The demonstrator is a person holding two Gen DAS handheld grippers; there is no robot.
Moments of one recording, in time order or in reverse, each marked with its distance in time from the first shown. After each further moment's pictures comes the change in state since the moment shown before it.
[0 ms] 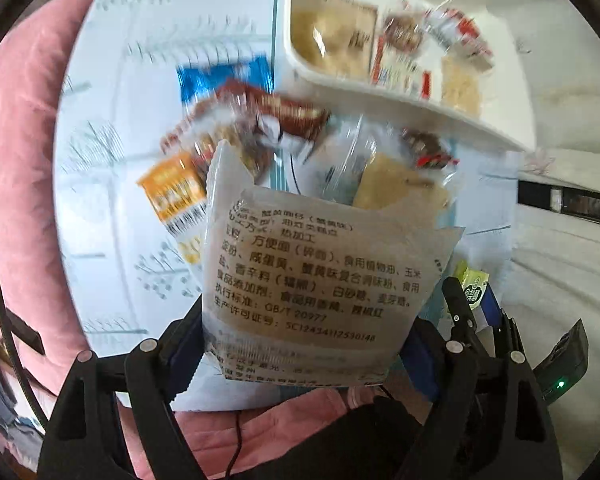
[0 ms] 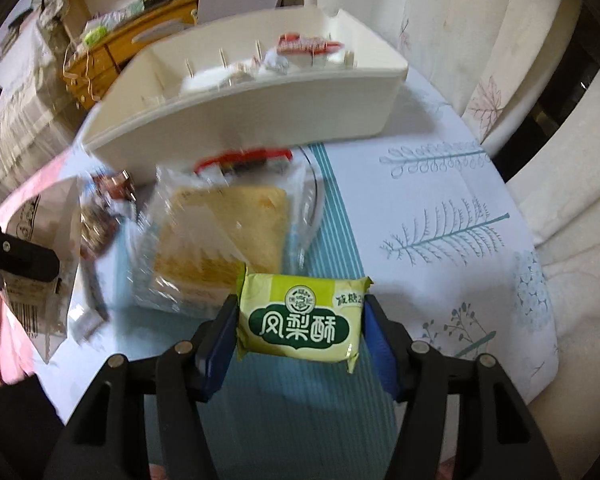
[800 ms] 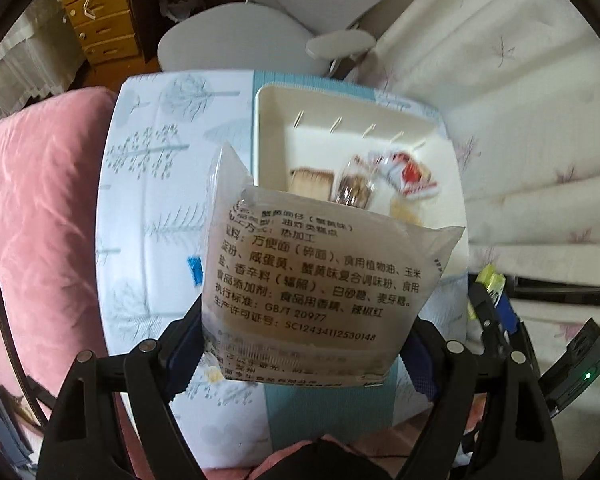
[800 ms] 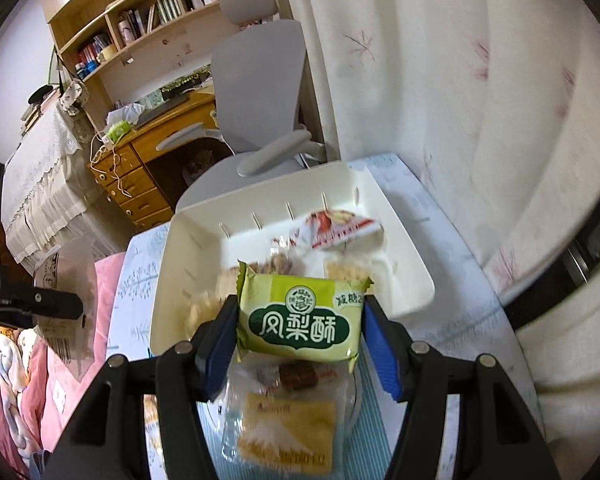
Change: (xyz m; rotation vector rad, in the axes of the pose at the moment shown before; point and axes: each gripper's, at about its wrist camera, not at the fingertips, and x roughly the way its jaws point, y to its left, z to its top) left arm -0.136 -0.022 0.094 0.049 -0.280 -0.027; right arm -0.050 0.005 0.151 0.041 -0.261 0.126
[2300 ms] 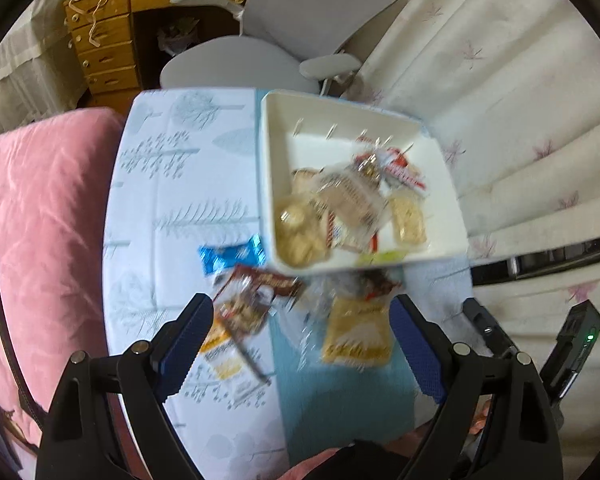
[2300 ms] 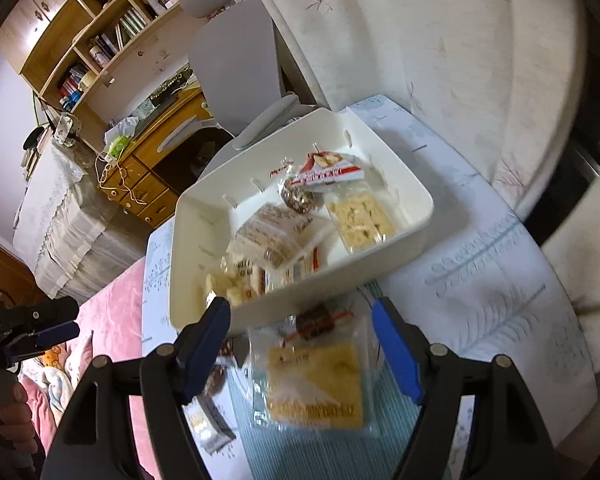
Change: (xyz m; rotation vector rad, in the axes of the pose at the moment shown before) left arm -0.016 0.030 -0.079 0.045 -0.142 -0.008; right arm -0.018 -0.028 -0.059 0.217 0.111 0.098
